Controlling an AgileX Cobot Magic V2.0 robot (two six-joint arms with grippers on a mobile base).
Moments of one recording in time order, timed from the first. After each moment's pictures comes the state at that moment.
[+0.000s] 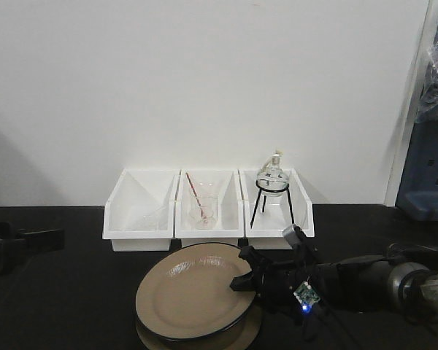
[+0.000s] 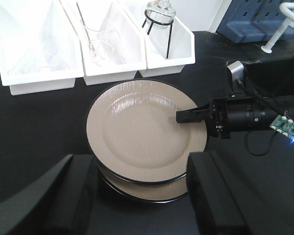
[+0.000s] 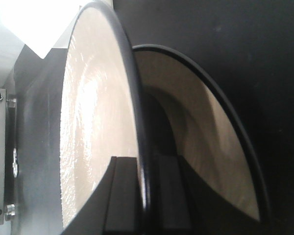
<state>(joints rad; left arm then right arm) -0.03 1.11 -1.01 -0.88 0.69 0.71 0.24 2.11 -1.34 1.55 0.54 -0.68</state>
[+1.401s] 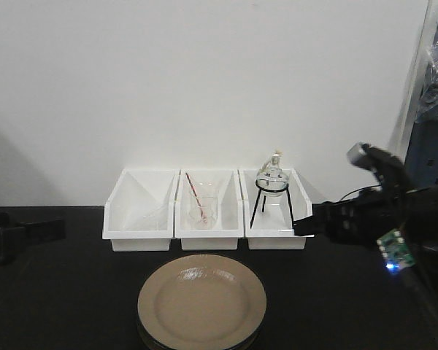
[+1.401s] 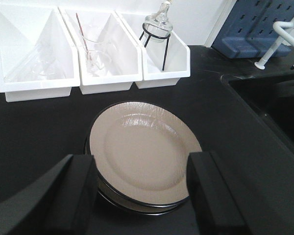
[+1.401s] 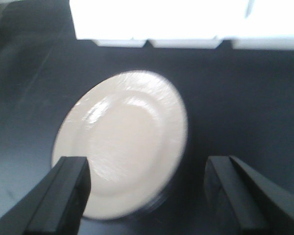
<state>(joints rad) -0.03 1.11 -1.01 -0.93 0.66 0.71 0.04 1.58 -1.33 0.84 0.79 -0.62</state>
